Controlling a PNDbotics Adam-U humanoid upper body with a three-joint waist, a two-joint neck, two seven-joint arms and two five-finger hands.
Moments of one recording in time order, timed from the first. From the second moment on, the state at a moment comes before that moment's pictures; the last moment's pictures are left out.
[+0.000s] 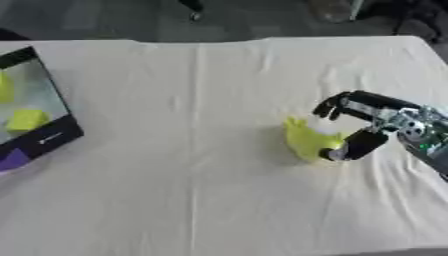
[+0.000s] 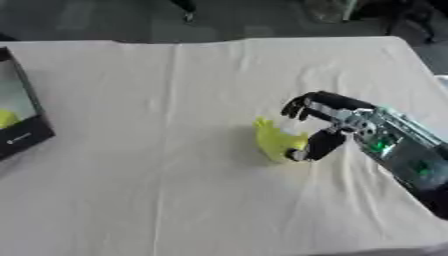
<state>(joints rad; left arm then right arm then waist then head) -0.48 0.72 -0.19 -1.71 -0.12 0.34 0.31 -0.27 -0.87 0.36 -1.81 0.38 0.37 0.43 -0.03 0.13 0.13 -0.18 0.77</state>
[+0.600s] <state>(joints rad) -0.48 0.71 -0.19 -1.71 -0.13 0.34 0.31 -0.27 -0.82 0.38 -1.74 0.40 0.37 0.44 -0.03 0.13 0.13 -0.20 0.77</state>
